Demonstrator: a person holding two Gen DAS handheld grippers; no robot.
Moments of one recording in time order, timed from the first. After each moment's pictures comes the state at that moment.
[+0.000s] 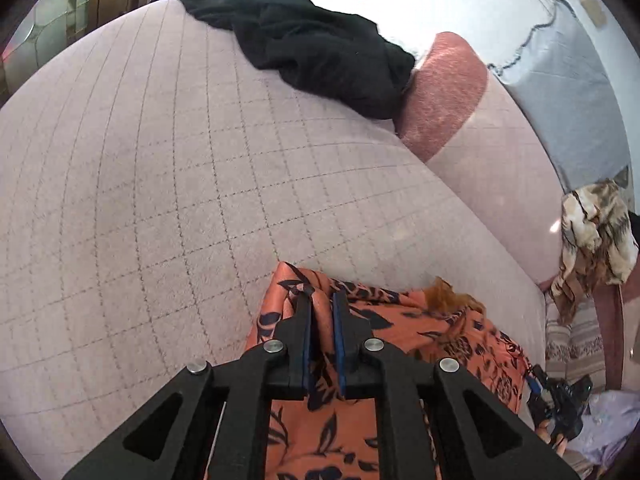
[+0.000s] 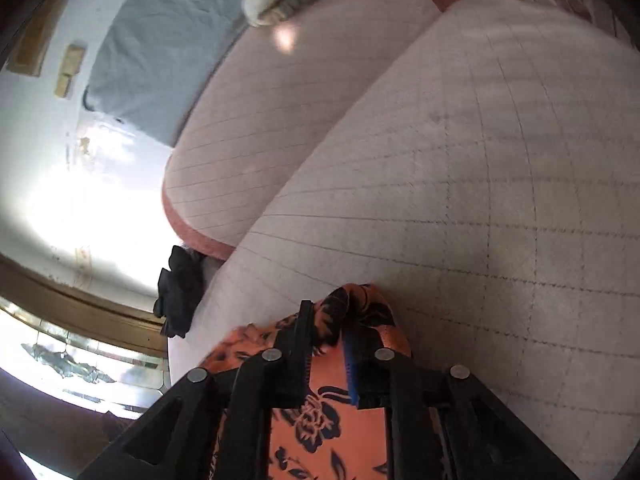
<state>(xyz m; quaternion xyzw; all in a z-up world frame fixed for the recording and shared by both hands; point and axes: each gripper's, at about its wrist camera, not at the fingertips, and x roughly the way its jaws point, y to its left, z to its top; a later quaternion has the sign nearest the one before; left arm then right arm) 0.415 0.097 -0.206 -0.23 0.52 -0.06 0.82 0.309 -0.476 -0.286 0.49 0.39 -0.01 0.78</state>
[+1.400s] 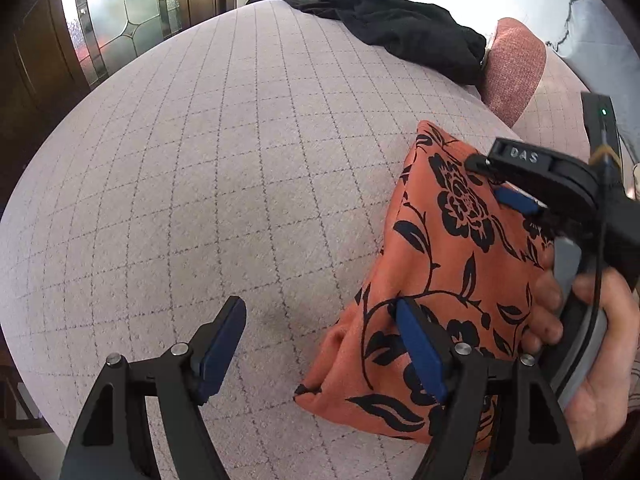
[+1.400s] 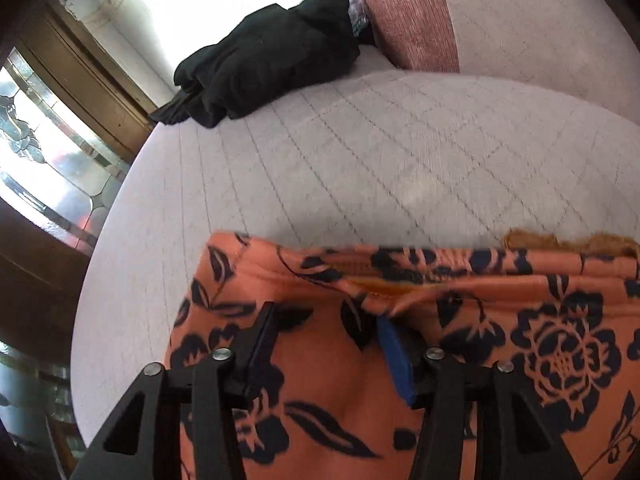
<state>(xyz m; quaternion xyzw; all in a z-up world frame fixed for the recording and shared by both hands) 0.287 0.122 -0.214 -0.14 0.53 0.09 0.83 0.458 -0.056 -0.277 0.15 0.50 0.12 0.84</state>
